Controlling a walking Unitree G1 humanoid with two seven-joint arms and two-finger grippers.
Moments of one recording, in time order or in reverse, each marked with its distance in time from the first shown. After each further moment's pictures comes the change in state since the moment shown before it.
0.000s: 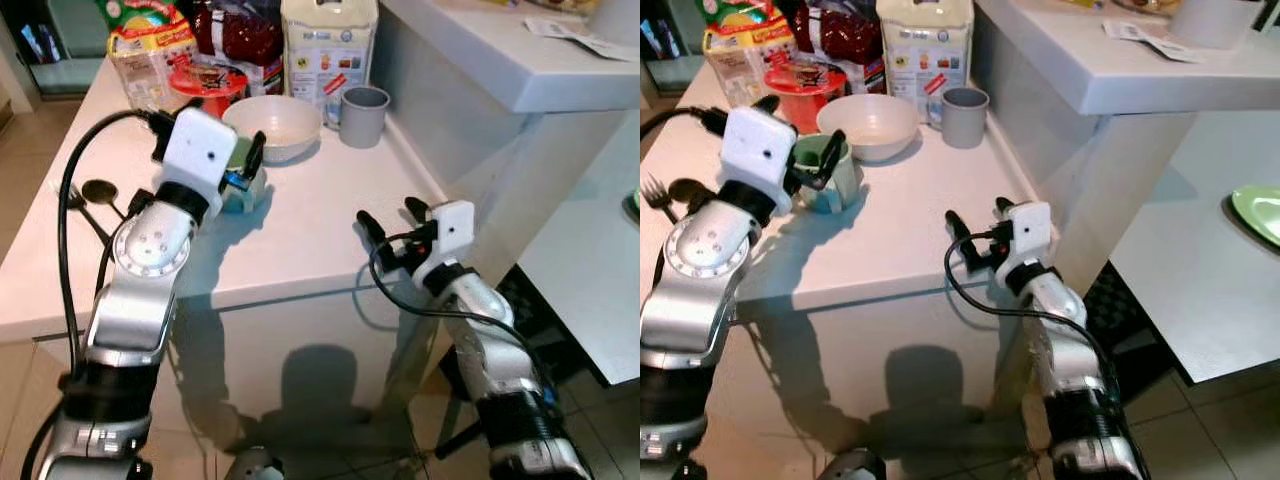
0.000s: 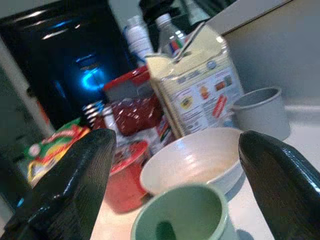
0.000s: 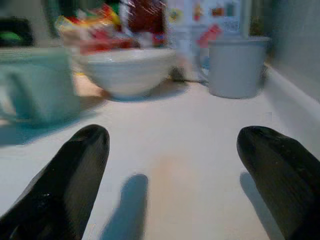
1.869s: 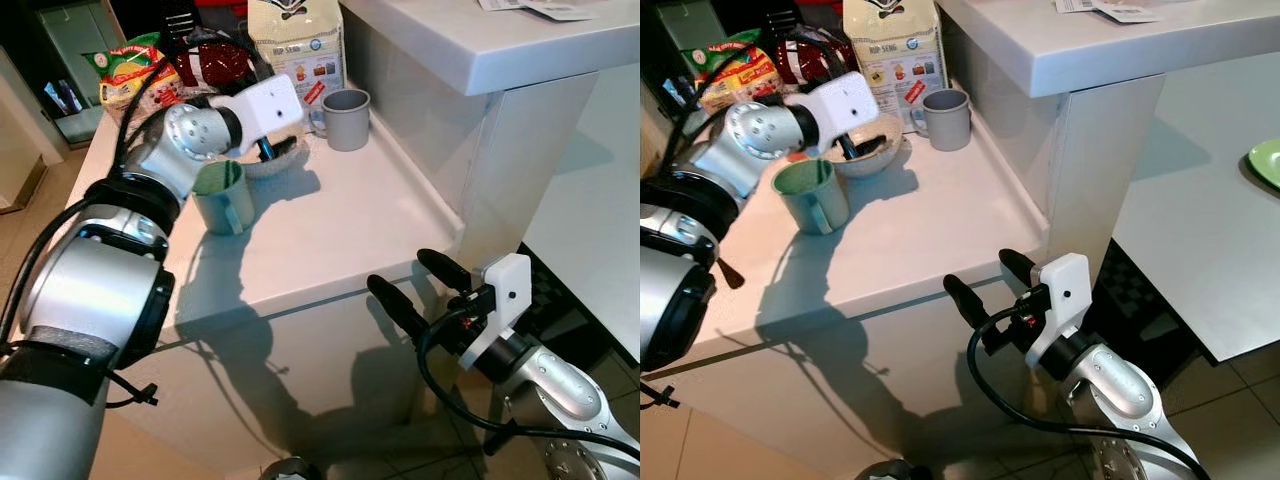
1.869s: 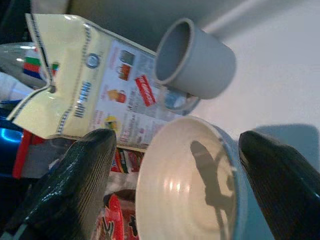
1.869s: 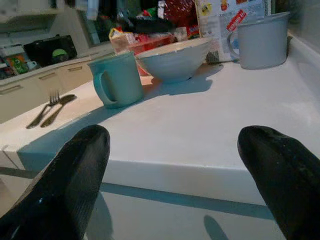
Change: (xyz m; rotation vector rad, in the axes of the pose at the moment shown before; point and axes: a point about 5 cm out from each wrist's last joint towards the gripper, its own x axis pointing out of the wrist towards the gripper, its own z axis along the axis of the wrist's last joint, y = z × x) left arm 0.099 0.006 -0.011 0.453 0.207 -0.500; right arm -0.091 0.038 0.037 0.051 0.134 0.122
